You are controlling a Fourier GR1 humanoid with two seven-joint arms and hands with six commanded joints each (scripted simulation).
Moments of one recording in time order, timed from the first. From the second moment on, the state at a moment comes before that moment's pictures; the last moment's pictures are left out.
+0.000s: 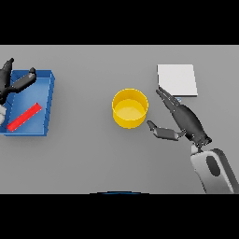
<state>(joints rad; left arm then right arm) -0.62 0.88 -0.65 -1.19 0.28 0.31 0.51 -0.14 -0.29 0.25 -1.61 0.48 0.12 -0.05</state>
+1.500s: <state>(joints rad) -0.63 0.89 -0.66 -1.17 0.27 0.29 0.49 -0.66 -0.33 0.63 -1.12 0.79 0.45 -0.20</state>
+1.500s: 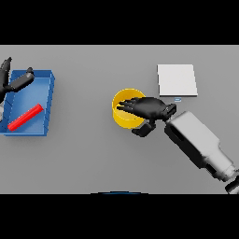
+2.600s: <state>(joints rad) -0.63 0.91 -0.66 -1.21 0.27 0.30 0.51 -0.69 -0.39 0.65 -1.19 0.74 0.57 -0.18</state>
